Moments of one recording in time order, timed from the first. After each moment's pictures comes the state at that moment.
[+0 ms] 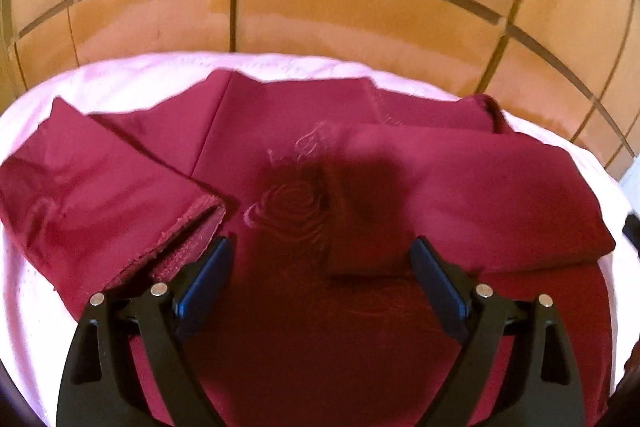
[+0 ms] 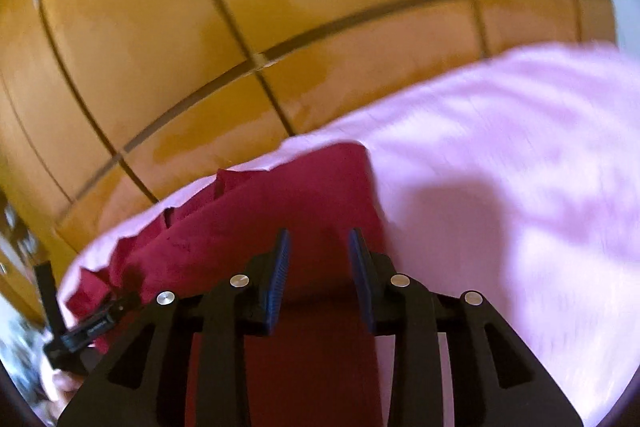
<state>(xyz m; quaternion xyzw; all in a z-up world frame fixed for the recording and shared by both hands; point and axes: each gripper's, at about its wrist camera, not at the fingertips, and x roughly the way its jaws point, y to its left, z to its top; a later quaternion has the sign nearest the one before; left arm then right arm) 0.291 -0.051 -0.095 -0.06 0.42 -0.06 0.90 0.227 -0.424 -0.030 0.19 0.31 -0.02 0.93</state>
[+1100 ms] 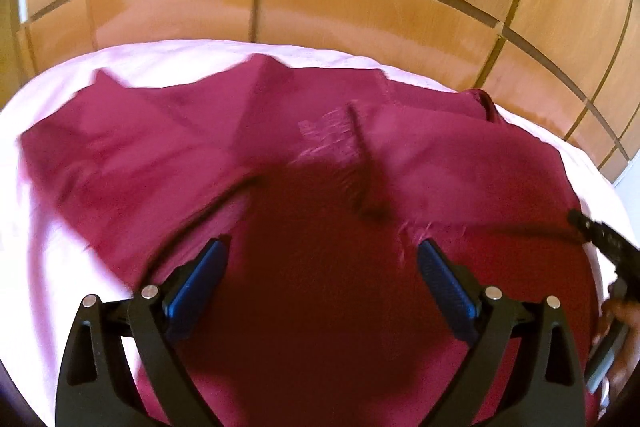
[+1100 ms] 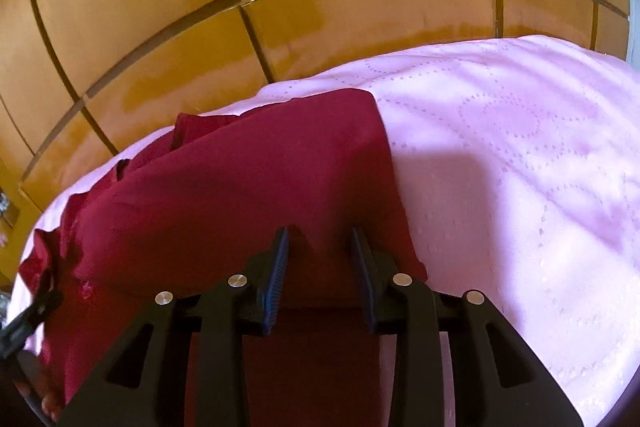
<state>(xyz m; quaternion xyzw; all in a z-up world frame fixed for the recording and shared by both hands) 0.242 -0.023 -0.086 -0.07 0.42 -0.05 0.90 0.243 -0.417 -0.069 0.14 0.38 -0.05 0.91</state>
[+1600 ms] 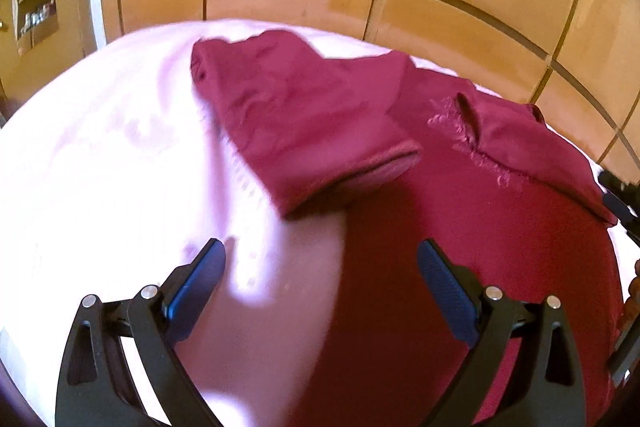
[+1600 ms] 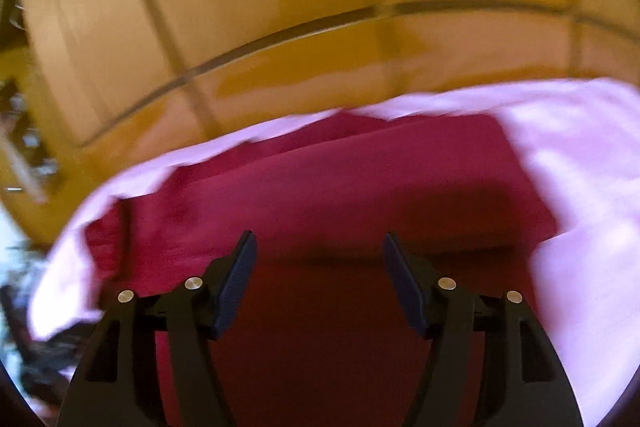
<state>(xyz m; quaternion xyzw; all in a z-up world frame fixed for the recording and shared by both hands) 0.148 0.067 -0.098 -0.10 0.41 0.04 0.91 0.212 -0.298 -0.033 0.14 0.35 0.11 0.92</state>
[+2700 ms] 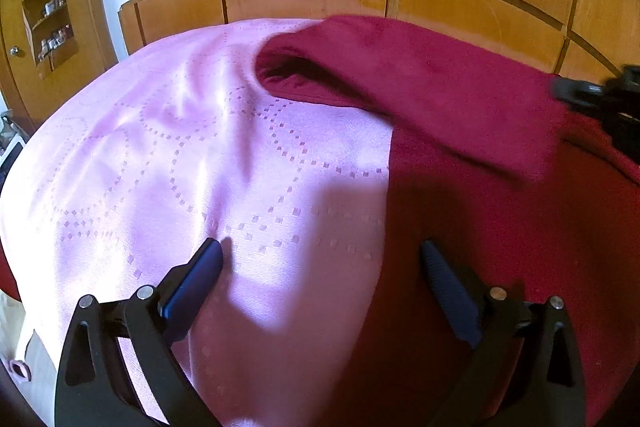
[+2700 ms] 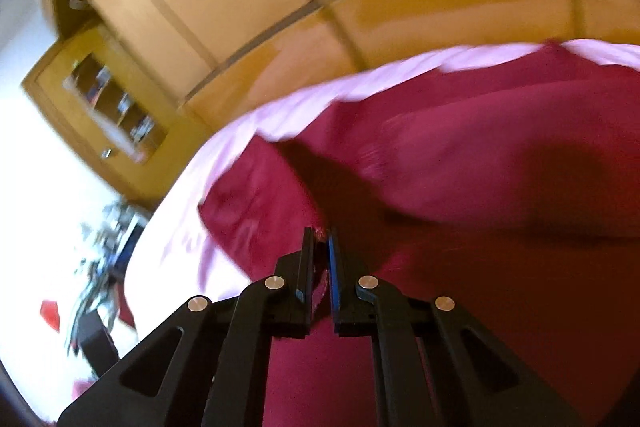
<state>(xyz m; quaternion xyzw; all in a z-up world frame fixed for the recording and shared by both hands) 0.135 0.066 -0.112 -0.04 0.40 0.09 0.91 0.246 -0.208 -0.042 0.19 0.40 0.26 0.86</state>
